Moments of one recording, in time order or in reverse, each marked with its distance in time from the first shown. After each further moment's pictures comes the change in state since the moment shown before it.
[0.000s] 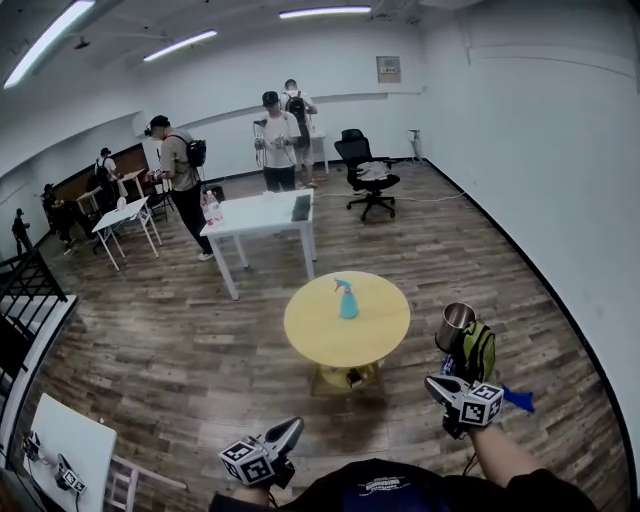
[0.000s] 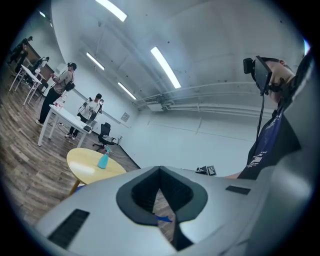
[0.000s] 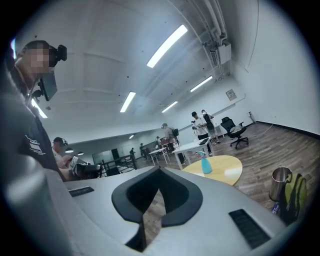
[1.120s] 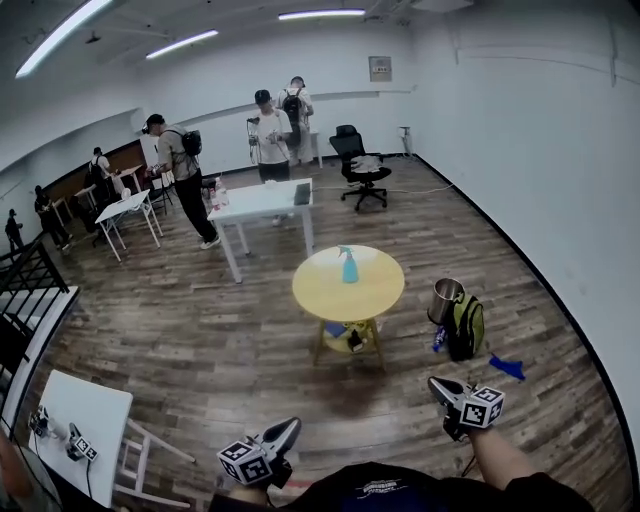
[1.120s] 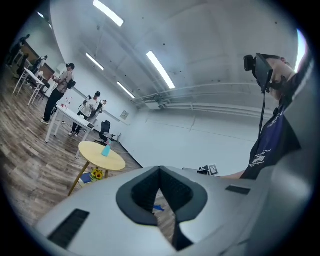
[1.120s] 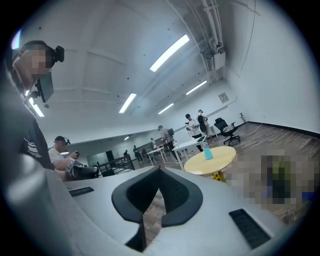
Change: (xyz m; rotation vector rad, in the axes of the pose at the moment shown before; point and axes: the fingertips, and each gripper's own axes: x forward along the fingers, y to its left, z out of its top) left arm -0.243 -0.141 -0.087 0.003 0.033 -0.011; right arm -0.156 0.231 -0.112 0.023 -0.025 -0.079
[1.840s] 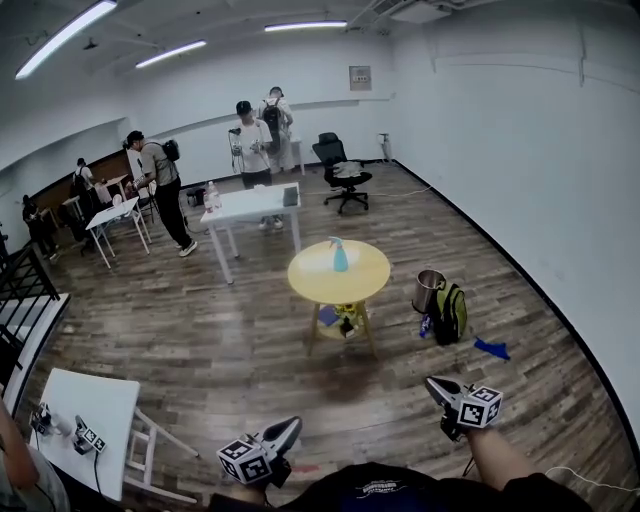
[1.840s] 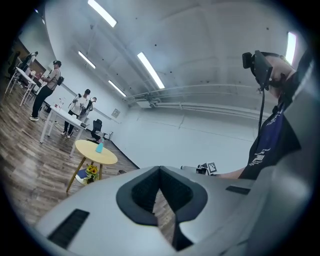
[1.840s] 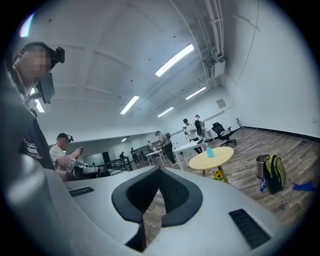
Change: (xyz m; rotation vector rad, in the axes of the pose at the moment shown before) left arm -0.163 -0.092 -0.038 0.038 0.028 -0.091; right arm -0.103 0.178 -0.062 -0.024 -0.039 -0.050
